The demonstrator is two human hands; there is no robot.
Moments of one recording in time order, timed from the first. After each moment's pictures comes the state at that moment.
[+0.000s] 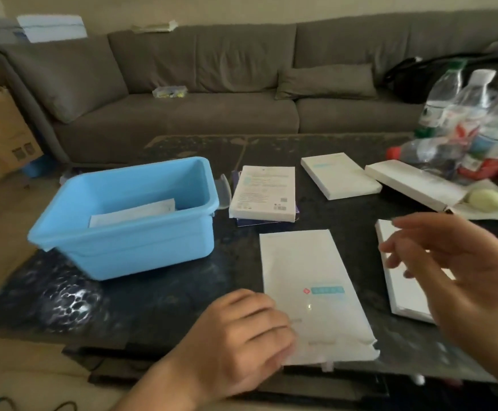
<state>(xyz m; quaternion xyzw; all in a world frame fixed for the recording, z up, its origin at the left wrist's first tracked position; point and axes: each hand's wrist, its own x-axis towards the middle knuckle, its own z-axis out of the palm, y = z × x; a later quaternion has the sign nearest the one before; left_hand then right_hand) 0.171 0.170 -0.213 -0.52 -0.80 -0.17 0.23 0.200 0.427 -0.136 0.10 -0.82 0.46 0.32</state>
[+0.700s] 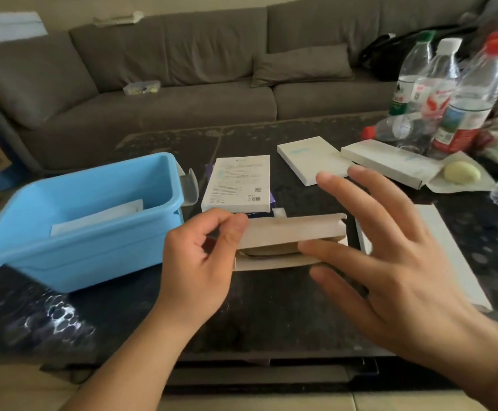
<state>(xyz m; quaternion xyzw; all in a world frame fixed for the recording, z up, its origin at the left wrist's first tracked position) 0.140 0.211 -0.157 -0.25 -0.78 -0.52 0.24 0.193 0.424 -0.152 0.25 -0.90 0.11 0.35</state>
